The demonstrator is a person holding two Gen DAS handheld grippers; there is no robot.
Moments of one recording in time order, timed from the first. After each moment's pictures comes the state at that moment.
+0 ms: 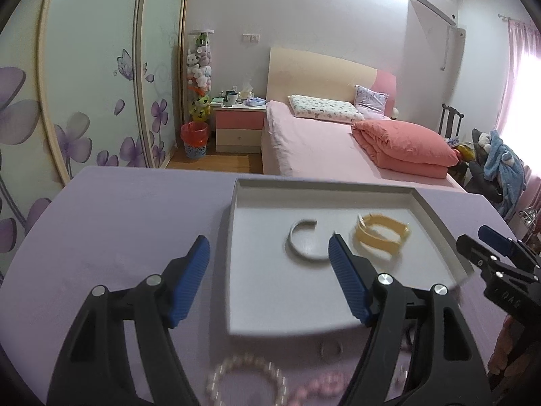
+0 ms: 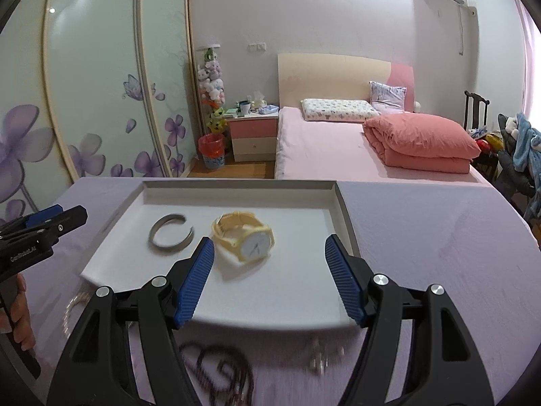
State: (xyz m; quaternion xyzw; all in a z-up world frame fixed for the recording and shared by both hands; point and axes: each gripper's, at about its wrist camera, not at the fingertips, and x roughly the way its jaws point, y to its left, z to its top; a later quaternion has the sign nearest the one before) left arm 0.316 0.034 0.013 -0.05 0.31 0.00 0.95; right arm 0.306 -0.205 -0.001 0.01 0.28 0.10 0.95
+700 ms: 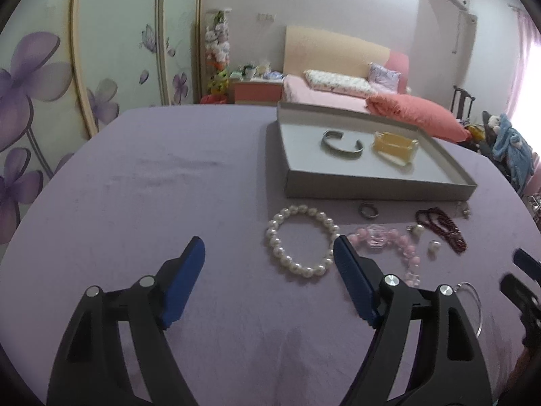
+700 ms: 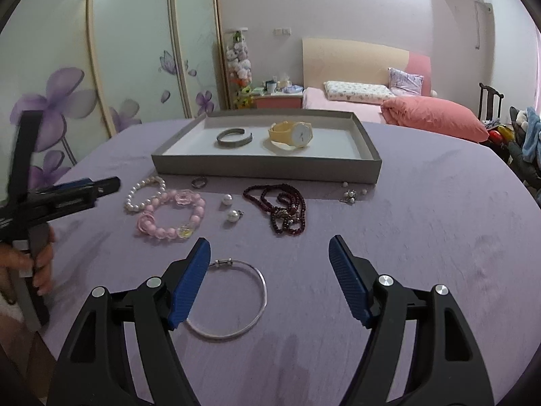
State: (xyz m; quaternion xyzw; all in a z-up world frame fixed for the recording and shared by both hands) left arm 0.213 0.060 -0.036 -0.05 0.36 0.03 0.93; right arm 0.161 -0.201 -0.041 0.00 0.31 0.15 0.94
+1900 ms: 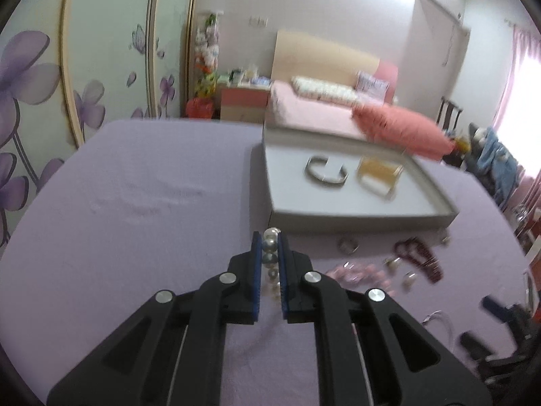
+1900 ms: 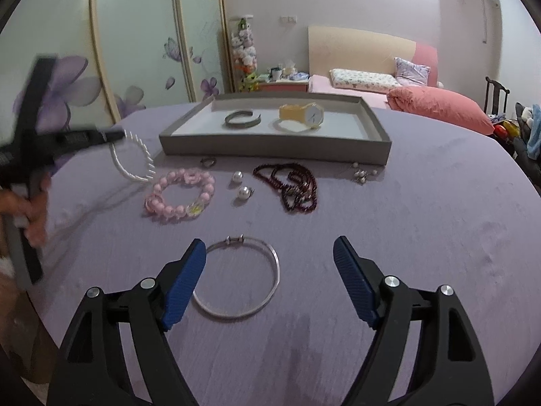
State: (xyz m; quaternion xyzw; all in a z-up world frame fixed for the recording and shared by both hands) left arm 0.217 0.070 -0.001 -0.07 0.33 -0.01 0.94; right arm 0.153 -0.192 -0.053 -0.02 0.34 0.16 0.93
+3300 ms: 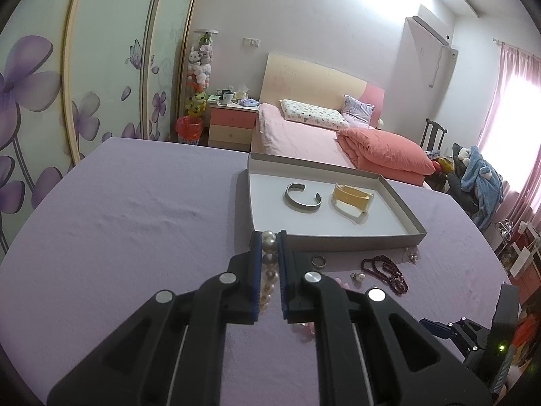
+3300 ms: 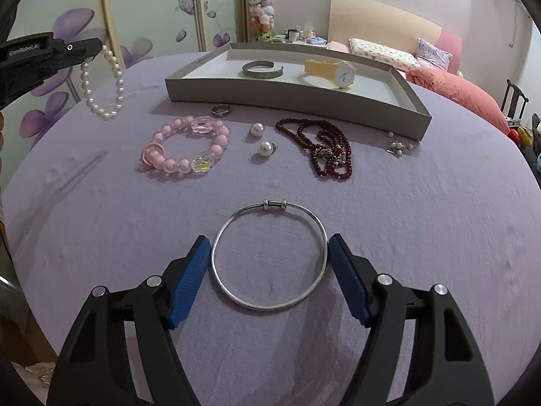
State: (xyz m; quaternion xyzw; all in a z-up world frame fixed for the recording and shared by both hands) left arm 0.194 0.070 0.026 -0.09 0.30 -0.03 0.95; right arm 0.170 -0.165 -0.077 -0.07 0.42 0.17 0.89
